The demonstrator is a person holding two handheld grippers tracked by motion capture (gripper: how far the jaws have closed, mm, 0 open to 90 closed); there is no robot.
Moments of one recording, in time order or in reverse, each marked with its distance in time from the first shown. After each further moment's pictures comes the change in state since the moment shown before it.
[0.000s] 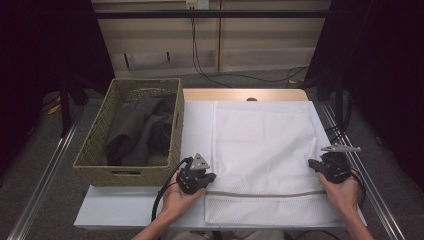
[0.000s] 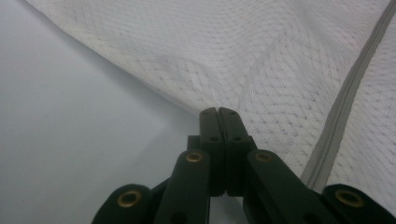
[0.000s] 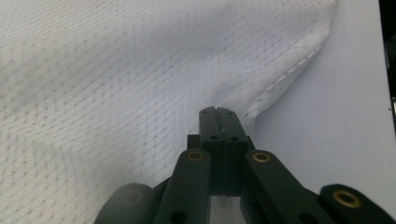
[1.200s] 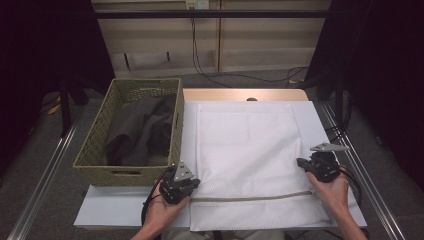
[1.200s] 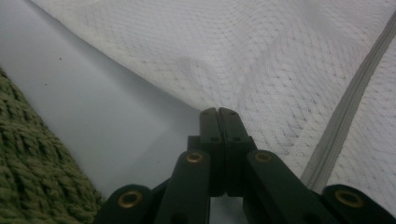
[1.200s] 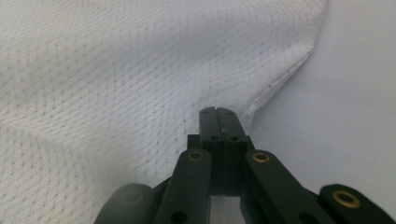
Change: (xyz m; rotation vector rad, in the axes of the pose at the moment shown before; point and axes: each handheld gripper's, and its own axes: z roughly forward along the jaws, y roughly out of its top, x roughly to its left) left arm -0.001 -0.028 -0.040 0.013 0.117 -0.012; right arm 0.025 0.010 0.005 -0.027 0.078 -0.039
